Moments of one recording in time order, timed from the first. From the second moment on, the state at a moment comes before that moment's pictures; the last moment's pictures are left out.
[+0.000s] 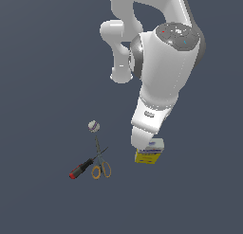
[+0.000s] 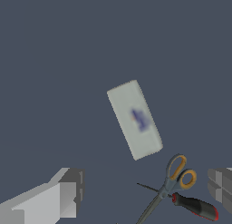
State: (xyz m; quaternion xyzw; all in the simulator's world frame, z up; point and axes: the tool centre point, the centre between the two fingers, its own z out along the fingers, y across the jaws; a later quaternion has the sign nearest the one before) arm 0.084 0.087 0.244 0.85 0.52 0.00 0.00
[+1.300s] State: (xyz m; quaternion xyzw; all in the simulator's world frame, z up) arm 0.107 0.112 0.201 0.73 0.68 0.00 0.00
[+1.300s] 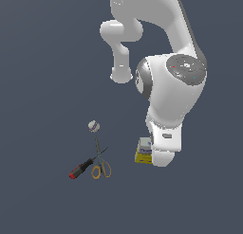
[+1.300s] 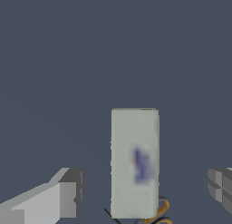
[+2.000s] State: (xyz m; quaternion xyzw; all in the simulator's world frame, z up) arm 0.106 0.112 0.153 0.73 0.68 0.00 0.00
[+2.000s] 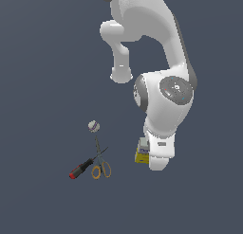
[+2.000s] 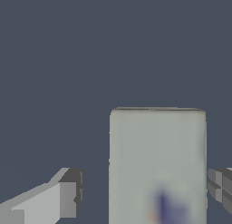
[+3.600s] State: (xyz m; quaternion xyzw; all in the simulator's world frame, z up) arm 0.109 0.125 0.248 0.73 0.68 0.00 0.00
